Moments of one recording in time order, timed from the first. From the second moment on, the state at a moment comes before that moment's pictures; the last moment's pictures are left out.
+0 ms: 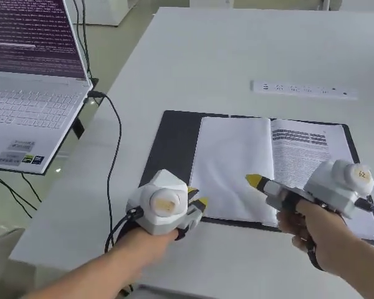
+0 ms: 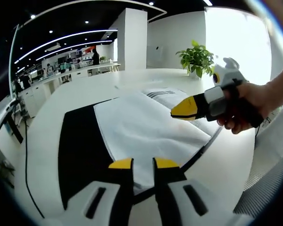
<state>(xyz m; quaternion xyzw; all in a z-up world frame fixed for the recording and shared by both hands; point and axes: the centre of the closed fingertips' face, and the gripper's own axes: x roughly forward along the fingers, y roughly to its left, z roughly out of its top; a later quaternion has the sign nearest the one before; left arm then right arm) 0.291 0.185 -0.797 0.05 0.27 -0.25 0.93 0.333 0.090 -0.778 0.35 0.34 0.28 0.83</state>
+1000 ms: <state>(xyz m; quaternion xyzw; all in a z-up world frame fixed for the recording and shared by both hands) 0.293 0.190 -0.819 0.06 0.28 -0.21 0.94 0.422 0.055 -0.789 0.36 0.34 0.26 0.83</state>
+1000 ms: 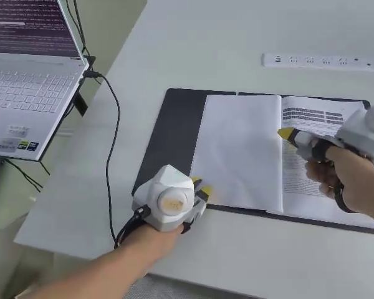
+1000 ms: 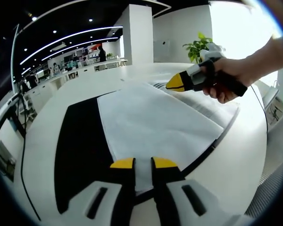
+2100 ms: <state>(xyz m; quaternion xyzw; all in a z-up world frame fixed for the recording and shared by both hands) 0.293 0.189 -0.818 0.07 0.27 -0.21 0.94 0.519 0.058 -0.807 0.35 0.32 0.24 0.85</state>
